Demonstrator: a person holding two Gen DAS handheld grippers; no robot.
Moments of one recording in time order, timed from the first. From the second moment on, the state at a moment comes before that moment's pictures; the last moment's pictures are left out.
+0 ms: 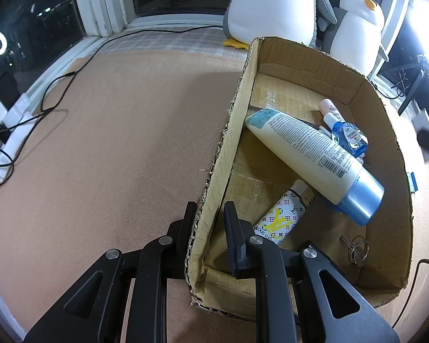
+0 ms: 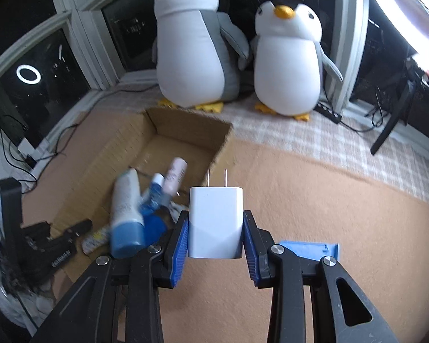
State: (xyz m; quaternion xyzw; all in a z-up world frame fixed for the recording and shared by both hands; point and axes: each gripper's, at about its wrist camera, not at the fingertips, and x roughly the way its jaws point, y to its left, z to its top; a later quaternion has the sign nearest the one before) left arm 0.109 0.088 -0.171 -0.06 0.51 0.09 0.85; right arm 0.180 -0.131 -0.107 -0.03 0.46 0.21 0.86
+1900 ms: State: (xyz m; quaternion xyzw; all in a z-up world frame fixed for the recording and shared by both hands) left arm 0.109 0.086 -0.171 -0.06 0.51 0.10 0.85; right arm 0.225 -0.064 -0.122 -0.07 0.45 0.23 0.86
